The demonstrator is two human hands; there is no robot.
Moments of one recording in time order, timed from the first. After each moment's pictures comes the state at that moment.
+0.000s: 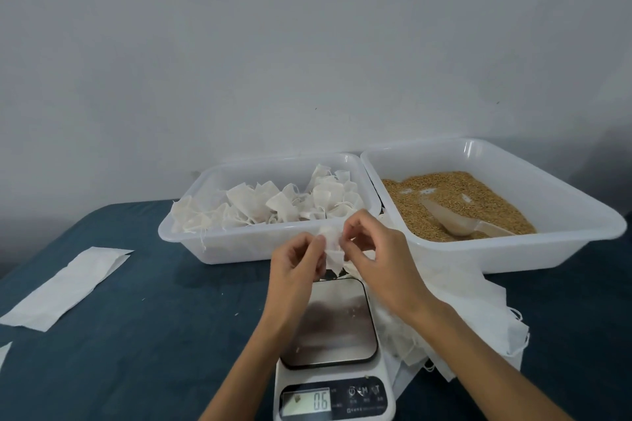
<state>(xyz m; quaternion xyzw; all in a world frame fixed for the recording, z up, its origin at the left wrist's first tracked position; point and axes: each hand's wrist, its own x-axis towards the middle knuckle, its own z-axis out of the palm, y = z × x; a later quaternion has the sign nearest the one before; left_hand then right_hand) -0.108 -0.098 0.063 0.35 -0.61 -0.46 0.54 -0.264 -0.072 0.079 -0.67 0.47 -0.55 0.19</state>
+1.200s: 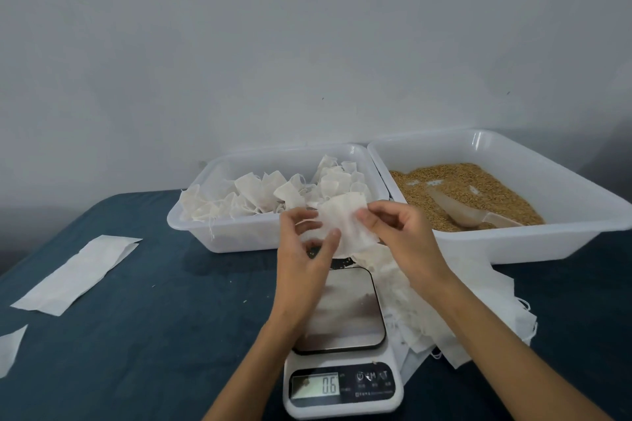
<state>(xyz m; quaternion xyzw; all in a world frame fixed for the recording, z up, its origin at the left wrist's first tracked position) -0.110 -0.090 0.065 0.38 -0.61 -0.38 0.57 -0.275 -0.079 0.083 -0.54 0.42 -0.64 0.35</state>
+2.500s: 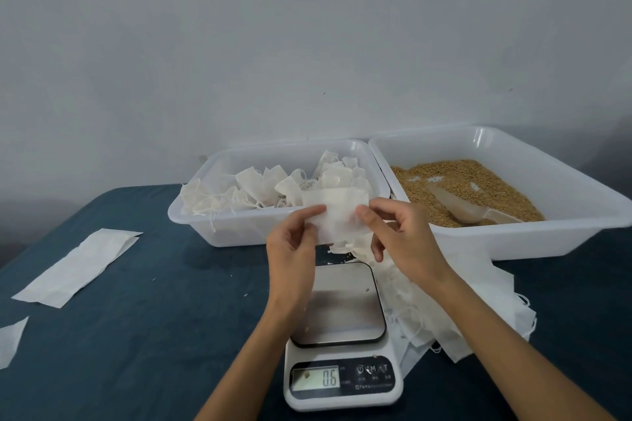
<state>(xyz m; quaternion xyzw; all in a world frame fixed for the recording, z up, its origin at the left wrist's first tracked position) -0.106 -0.094 0.065 0.39 -0.55 -0.40 0.62 -0.278 -0.074 0.084 -0.63 0.44 -0.58 0.27</state>
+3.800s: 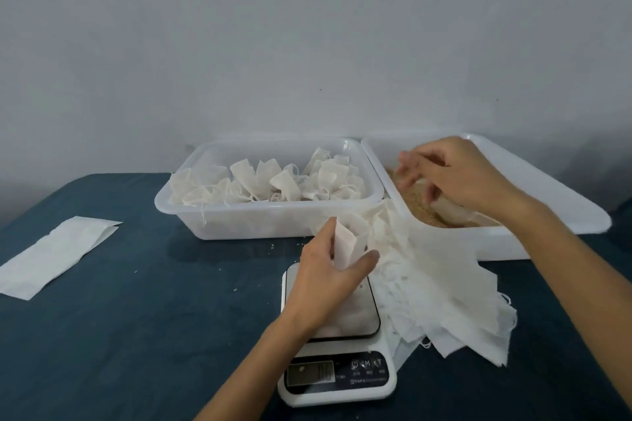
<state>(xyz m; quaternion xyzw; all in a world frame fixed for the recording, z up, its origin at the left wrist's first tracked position) -0.115 -0.061 0.071 0.36 -0.69 -0.43 0.46 -0.349 -0.081 0.173 -0.68 0.59 -0.40 0.18</state>
